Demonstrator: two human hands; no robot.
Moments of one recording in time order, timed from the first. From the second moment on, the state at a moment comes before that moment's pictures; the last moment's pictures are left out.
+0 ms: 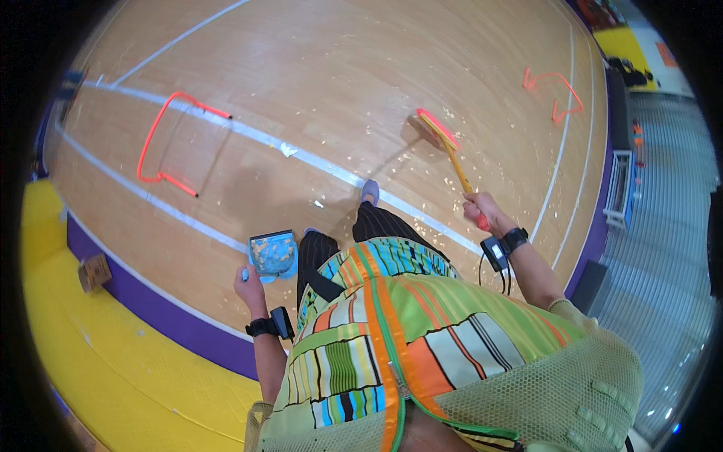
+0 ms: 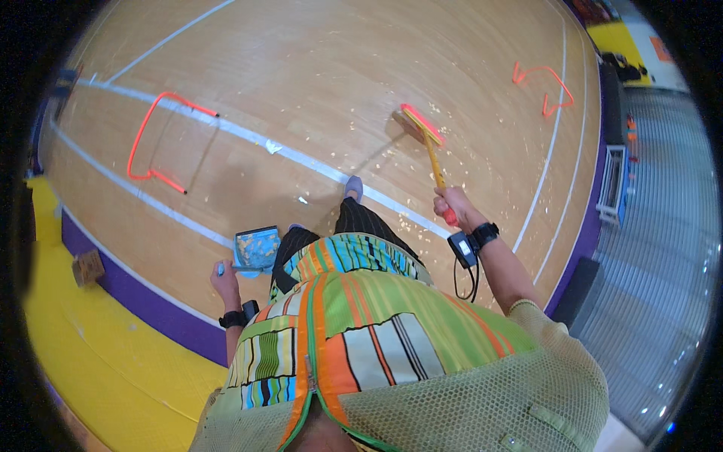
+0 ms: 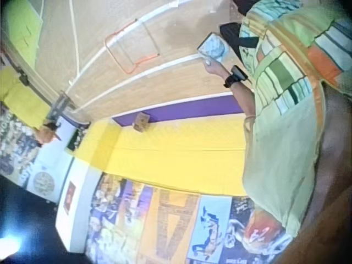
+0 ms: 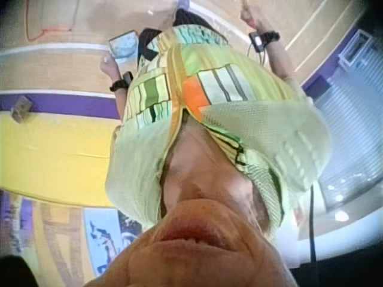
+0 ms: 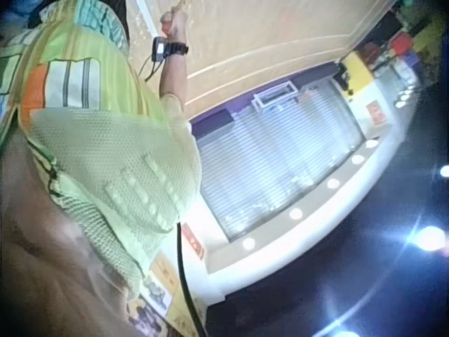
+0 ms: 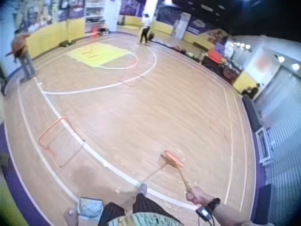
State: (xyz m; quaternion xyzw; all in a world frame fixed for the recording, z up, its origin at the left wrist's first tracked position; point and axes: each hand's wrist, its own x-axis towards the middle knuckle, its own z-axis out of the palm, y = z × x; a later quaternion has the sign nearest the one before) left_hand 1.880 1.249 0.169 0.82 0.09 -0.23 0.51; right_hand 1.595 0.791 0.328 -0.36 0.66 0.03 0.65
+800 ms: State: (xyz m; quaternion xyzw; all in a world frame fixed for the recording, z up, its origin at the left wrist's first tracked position) left_hand 2.066 0.814 0.275 0.80 0.03 -0.33 0.50; right_hand 1.648 0.590 0.455 -0.04 0.62 -0.12 0.78
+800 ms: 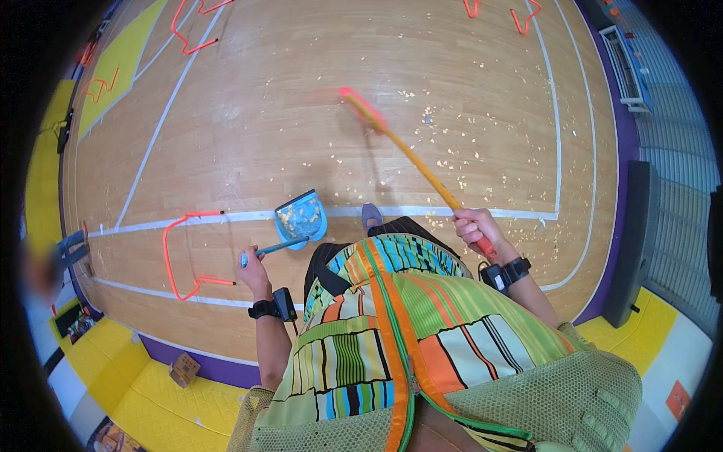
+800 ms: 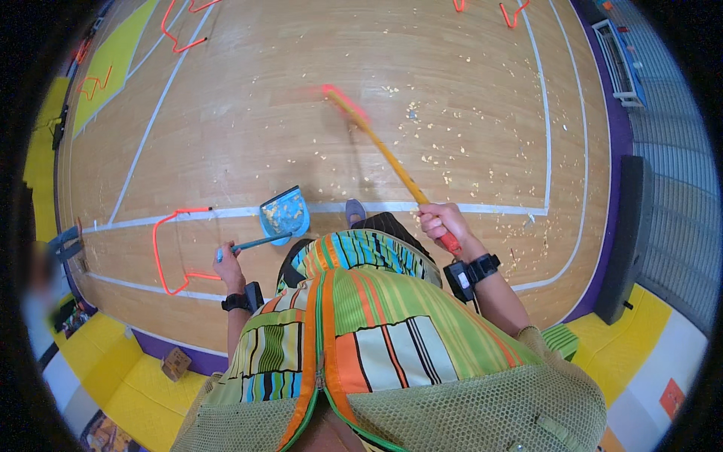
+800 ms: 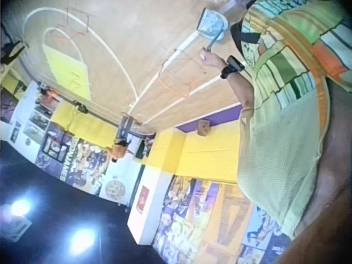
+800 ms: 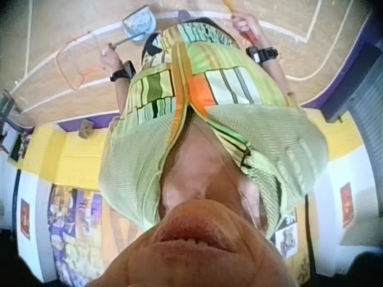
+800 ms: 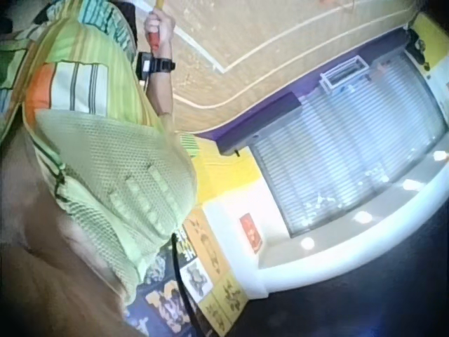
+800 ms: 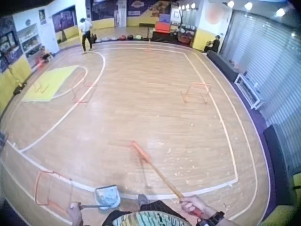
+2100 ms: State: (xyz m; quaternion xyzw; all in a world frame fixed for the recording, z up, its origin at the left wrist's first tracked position) left_hand 2.156 0.371 0.174 0.72 -0.34 -0.49 0.37; right_hand 1.708 0.289 0.369 -0.04 0.74 -0.20 0.64
